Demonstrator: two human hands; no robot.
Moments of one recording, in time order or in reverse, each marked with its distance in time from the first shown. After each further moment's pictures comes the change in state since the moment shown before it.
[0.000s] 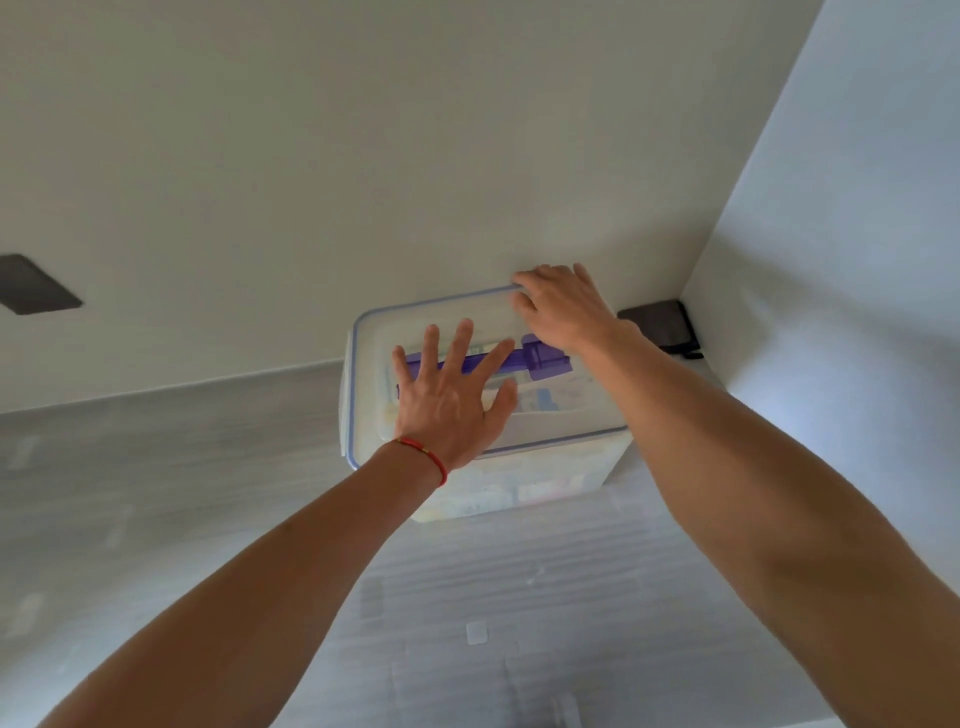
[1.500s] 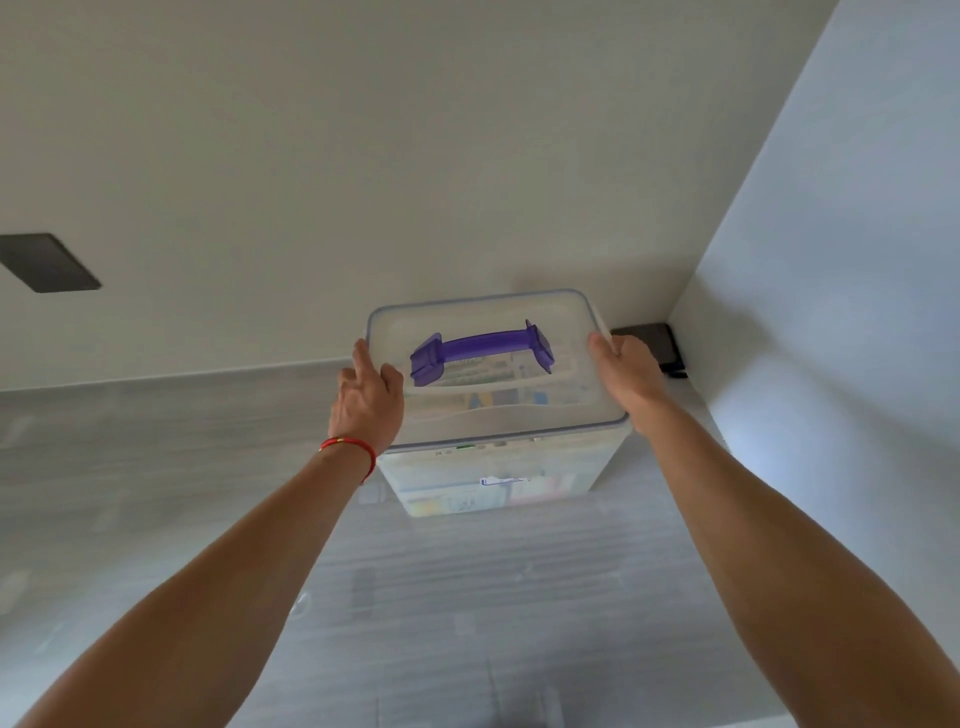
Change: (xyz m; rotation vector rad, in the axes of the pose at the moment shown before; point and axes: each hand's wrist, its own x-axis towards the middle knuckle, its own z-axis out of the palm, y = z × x) left_hand -0.020 -0.076 0.010 -0.672 0.091 -0.601; right_hand -0.084 0.037 0.019 0.785 0.126 0.645
